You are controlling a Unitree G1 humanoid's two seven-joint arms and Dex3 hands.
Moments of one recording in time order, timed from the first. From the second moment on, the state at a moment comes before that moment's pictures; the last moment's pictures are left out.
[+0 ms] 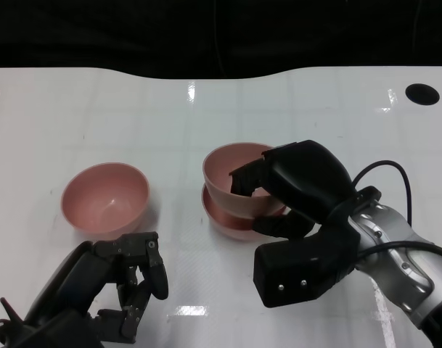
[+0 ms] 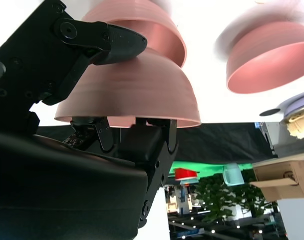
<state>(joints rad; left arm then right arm) 0.18 0.27 -0.08 -0.14 0.19 -0.27 -0.21 -0.57 -0.18 0.50 0.42 -0.79 -0.24 -0.11</state>
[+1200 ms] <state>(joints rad) 0.18 0.26 -0.09 -0.15 0.19 -0.26 -0.21 -0.62 -0.21 0.61 0.42 -0.93 -0.18 -0.03</state>
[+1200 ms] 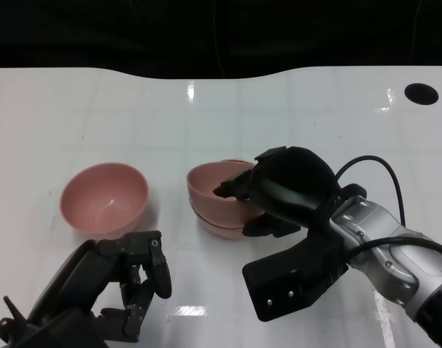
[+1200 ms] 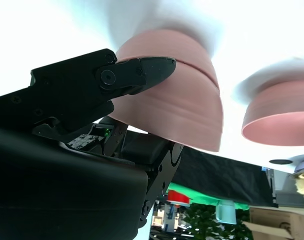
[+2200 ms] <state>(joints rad) 0.17 0.27 -0.09 -0.14 0.18 -0.27 -0.21 -0.44 -0.28 0.55 0.17 -0.96 -0.09 -0.06</state>
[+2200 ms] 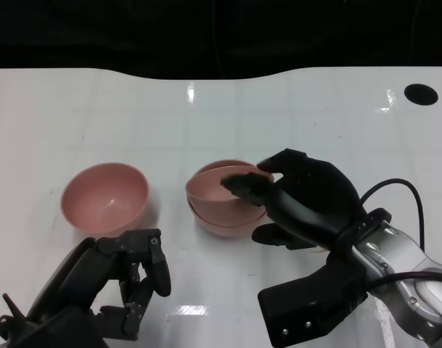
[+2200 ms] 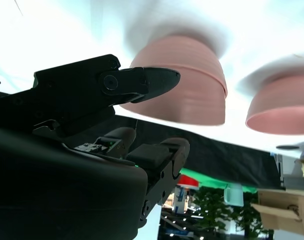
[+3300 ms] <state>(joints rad) 0.16 0.27 -0.08 -0.13 0.19 -0.29 -0.21 -0.13 -0.33 0.31 -0.10 -0.70 -0.27 -0.08</state>
